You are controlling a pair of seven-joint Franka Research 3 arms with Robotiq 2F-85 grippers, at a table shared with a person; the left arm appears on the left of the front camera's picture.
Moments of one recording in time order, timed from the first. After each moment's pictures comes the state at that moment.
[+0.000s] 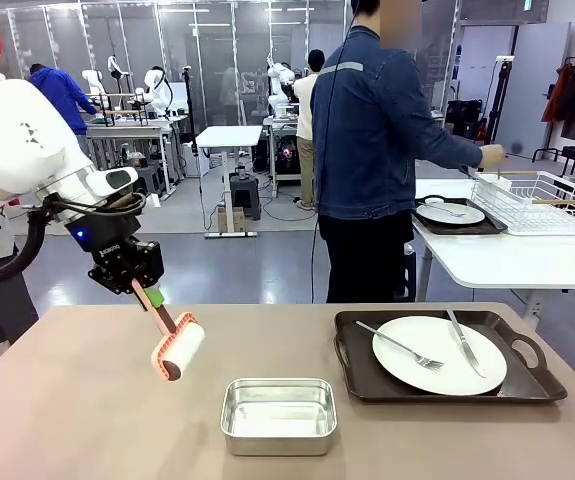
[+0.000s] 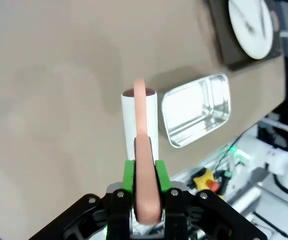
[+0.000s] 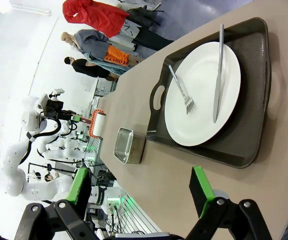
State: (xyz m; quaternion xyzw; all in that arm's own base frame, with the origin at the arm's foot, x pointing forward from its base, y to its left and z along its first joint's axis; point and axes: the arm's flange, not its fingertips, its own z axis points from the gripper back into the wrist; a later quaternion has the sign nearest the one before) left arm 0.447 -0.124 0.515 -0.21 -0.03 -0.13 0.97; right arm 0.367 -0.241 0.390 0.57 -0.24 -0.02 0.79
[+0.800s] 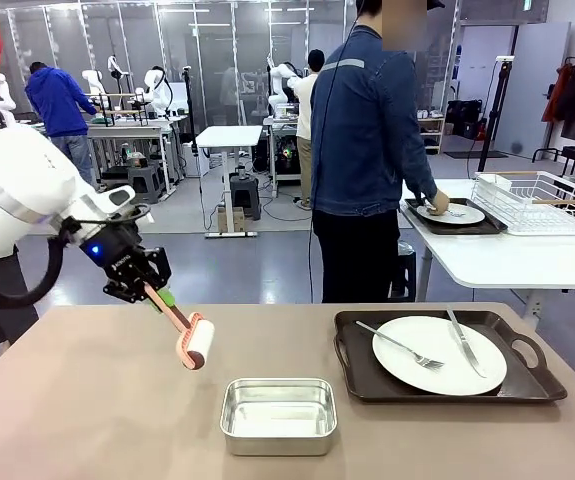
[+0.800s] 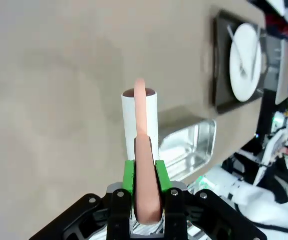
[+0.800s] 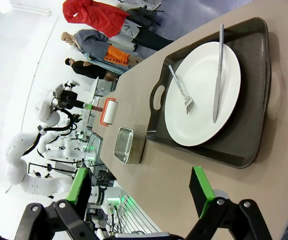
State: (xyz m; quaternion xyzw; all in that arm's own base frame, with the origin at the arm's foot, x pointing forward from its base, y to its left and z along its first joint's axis) left arm 0.520 -0.091 0.446 -0.30 -0.02 -0.01 0.95; right arm 0.367 -0.241 0.390 0.57 -0.24 -0.02 0.79
